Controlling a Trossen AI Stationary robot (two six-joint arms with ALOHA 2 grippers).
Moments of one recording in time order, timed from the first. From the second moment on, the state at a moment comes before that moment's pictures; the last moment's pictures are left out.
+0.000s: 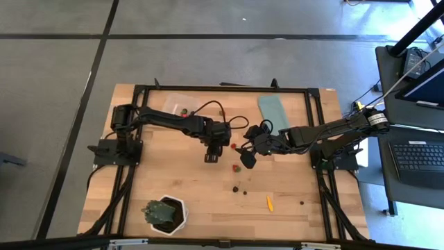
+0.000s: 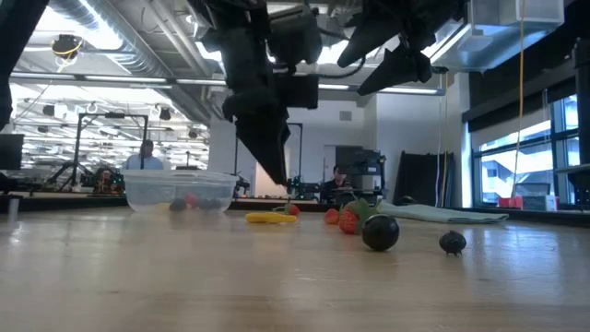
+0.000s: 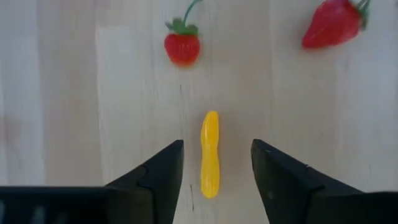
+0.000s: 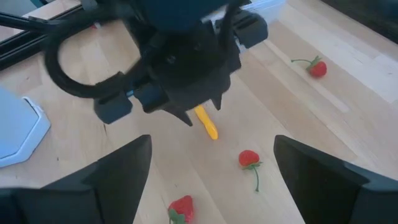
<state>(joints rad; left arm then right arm) 0.08 1.88 1.32 -0.64 -0.01 0.11 0.19 1.42 1.04 -0.37 0.41 0.62</state>
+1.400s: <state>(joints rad) 0.09 1.99 1.32 -0.70 -0.03 0.18 0.19 1.42 1.04 -0.37 0.41 0.62</state>
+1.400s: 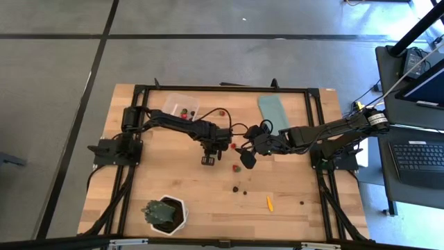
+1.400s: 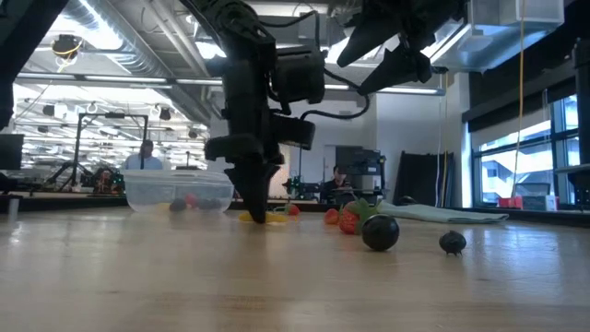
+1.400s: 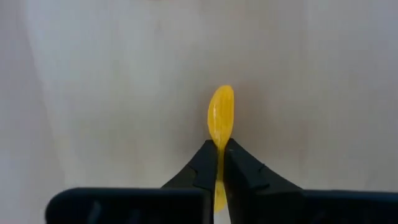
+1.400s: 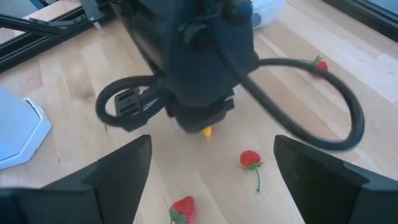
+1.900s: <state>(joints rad) 0.26 1.78 1.32 -0.95 -0.18 0.03 0.19 1.42 1.04 -0.36 0.41 0.62</state>
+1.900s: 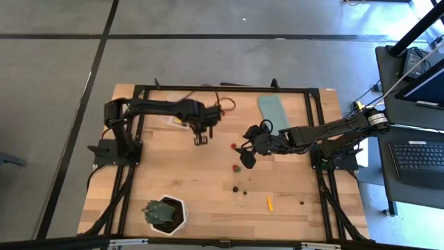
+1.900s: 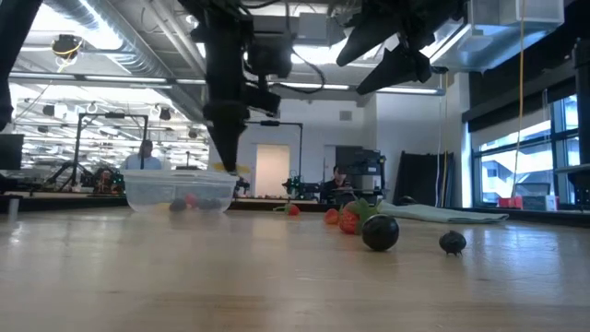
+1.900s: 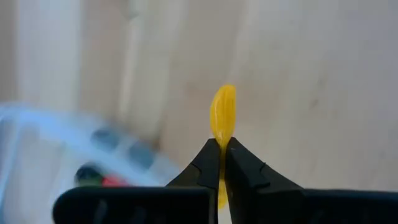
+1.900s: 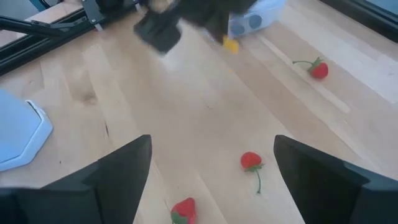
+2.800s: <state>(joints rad) 0.52 1.65 1.10 -0.95 -0.19 -0.26 0.19 1.42 1.04 -0.36 0.41 0.62</state>
